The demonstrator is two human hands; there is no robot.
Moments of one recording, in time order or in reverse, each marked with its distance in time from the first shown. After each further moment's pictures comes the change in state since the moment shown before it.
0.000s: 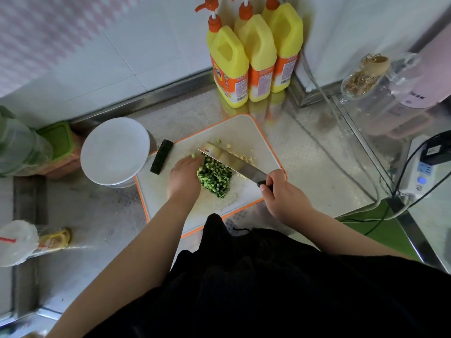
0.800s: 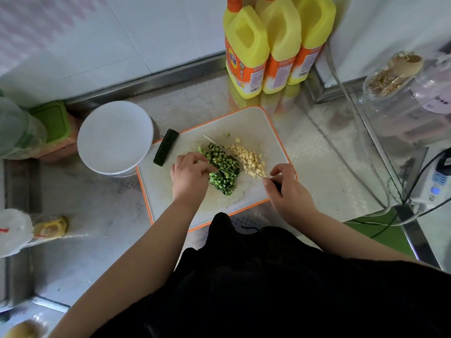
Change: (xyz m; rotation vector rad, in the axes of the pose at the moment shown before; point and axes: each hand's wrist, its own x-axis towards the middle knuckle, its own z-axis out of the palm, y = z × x) left_hand -0.004 -0.011 0.010 -0.189 0.159 0.005; right_hand 0.013 -0.019 0.004 0.171 0.060 -0.019
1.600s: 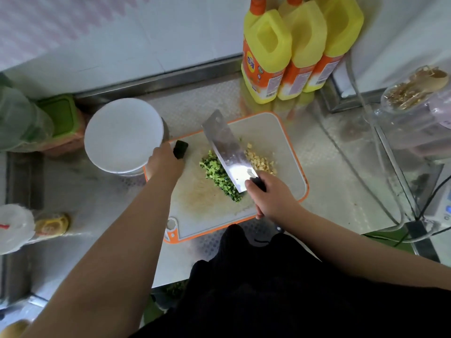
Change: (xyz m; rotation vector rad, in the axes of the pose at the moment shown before) left_hand 0.067 -0.062 -0.036 0.234 -0.210 -0.475; right_hand 0.029 -0.048 0.025 0.234 -0.283 0.167
